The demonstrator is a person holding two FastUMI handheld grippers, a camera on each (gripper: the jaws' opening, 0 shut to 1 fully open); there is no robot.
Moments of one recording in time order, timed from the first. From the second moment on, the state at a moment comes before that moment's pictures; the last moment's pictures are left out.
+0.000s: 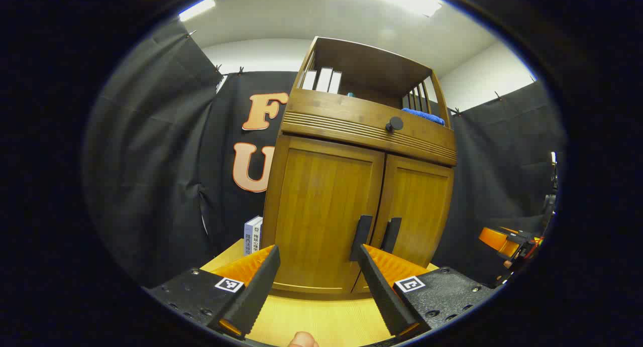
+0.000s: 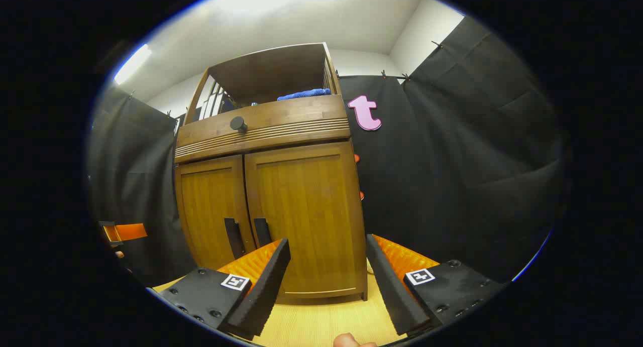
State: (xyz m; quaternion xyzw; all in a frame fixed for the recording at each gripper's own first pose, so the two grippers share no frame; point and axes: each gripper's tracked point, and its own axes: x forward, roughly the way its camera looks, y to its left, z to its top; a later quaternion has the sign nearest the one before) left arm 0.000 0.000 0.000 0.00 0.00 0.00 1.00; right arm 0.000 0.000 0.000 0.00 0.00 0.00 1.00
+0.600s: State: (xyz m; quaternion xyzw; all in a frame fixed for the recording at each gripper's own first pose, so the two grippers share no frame) left arm -0.003 0.014 0.007 0.01 -0.01 0.01 1.00; right arm 0.003 0.007 0.003 -0.01 -0.01 -0.01 1.00
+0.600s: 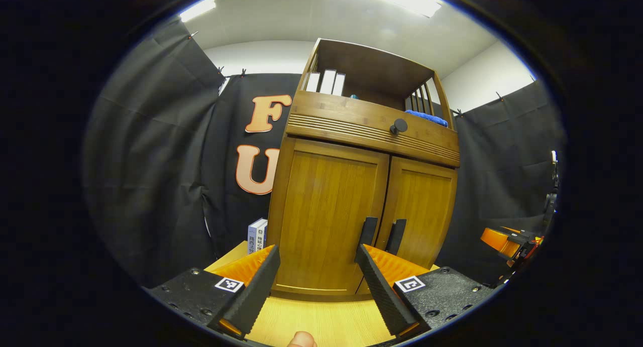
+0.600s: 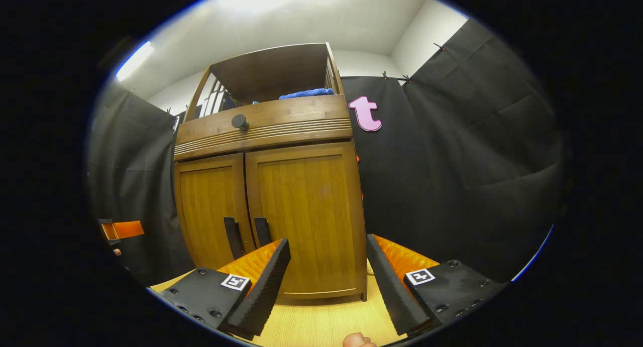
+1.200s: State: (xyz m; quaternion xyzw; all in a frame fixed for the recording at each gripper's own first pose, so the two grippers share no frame) left arm 0.000 0.015 0.000 0.01 -0.01 0.01 1.00; right arm 0.017 0.005 0.000 -0.02 -0.01 -0.02 1.00
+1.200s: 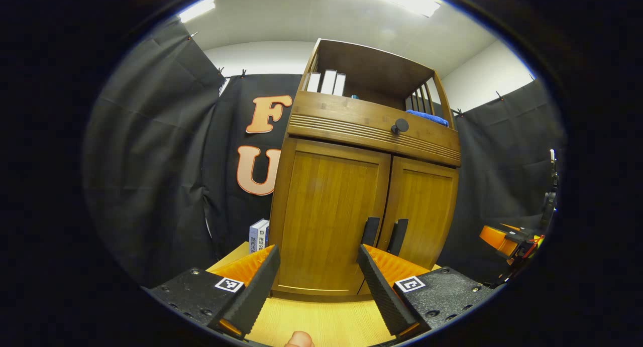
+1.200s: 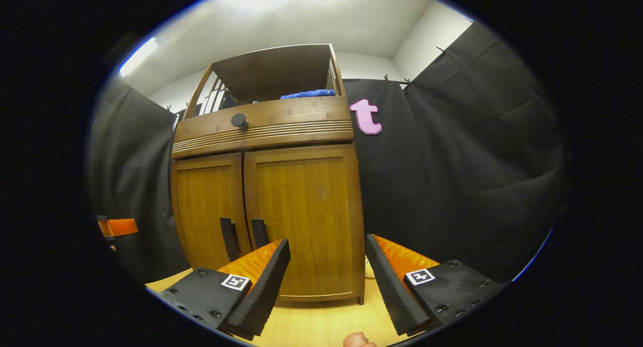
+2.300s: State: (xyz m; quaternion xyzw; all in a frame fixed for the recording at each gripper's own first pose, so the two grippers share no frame) left arm 0.033 0.036 -0.036 0.03 0.05 0.00 1.00; right arm 0.164 0.119 -0.106 0.01 0.08 0.04 1.00
